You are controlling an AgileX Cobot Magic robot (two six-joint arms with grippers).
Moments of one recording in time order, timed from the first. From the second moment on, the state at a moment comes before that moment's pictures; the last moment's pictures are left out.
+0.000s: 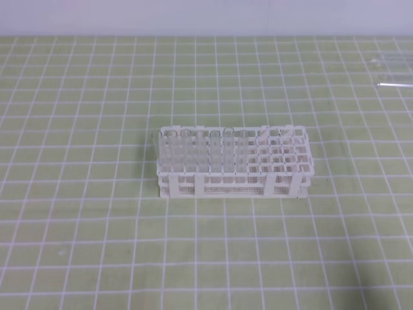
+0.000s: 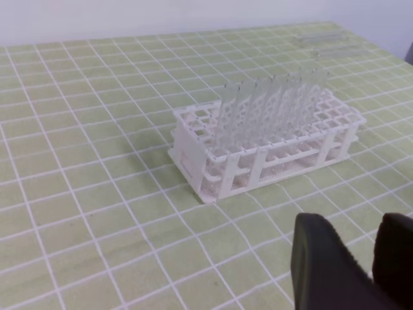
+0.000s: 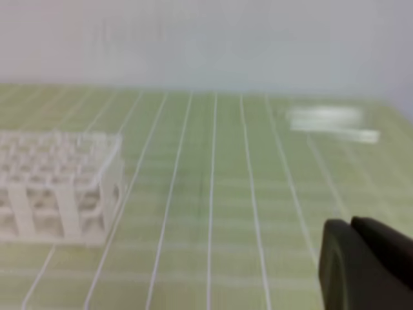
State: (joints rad) left arm -0.96 0.13 -0.45 0.47 0.76 -0.53; right arm 0.08 0.08 0.00 0.16 0.08 -0.17
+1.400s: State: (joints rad) left arm -0.49 0.10 -0.42 0.32 0.54 -0.28; right arm 0.08 0.01 0.00 0.02 0.28 0.05
